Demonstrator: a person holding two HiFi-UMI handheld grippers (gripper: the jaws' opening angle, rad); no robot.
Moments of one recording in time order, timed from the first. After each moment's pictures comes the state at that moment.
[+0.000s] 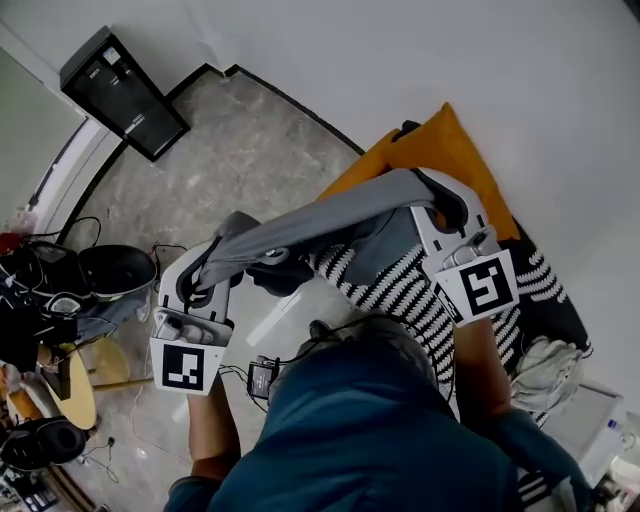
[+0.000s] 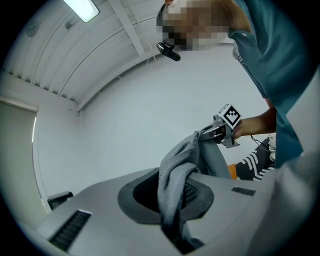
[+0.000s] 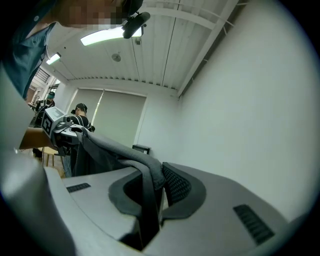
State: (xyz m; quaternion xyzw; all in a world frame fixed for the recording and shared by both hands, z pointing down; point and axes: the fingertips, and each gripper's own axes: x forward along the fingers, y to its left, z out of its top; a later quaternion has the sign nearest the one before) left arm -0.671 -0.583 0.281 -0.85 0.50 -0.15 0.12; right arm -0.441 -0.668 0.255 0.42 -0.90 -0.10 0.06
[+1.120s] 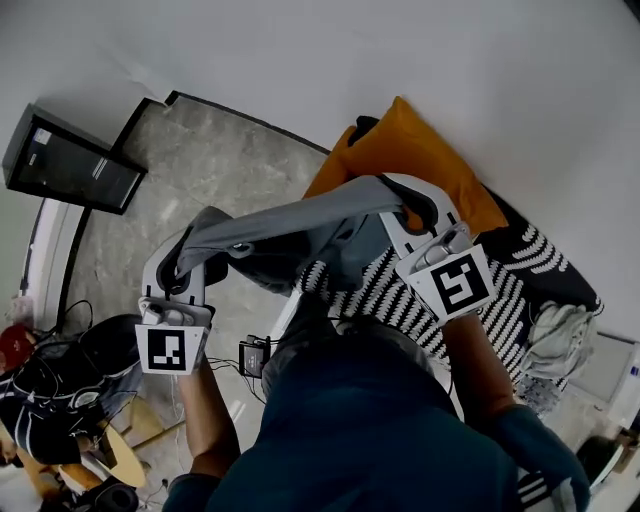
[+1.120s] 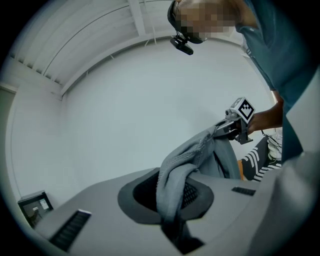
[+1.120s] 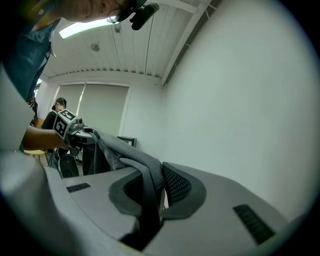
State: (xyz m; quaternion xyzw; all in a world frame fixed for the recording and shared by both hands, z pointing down) left arm -0.610 -0.783 0.314 -0.88 0.44 -0.15 0.10; right arm -0.369 -0.785 0.309 0.48 -0.87 -0.05 0.09
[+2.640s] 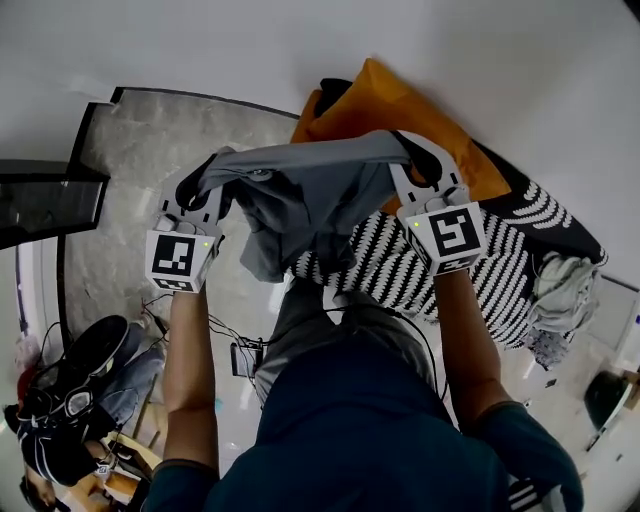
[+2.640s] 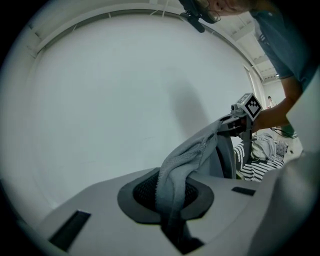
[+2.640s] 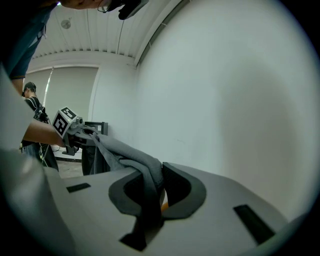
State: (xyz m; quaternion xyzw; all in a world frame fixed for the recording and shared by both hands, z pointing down) left arm -0.475 -0.985 0.484 -0.93 0.29 -0.20 0.03; right arm -0.245 -0.910 0.469 0.61 -0.78 0.05 0.14
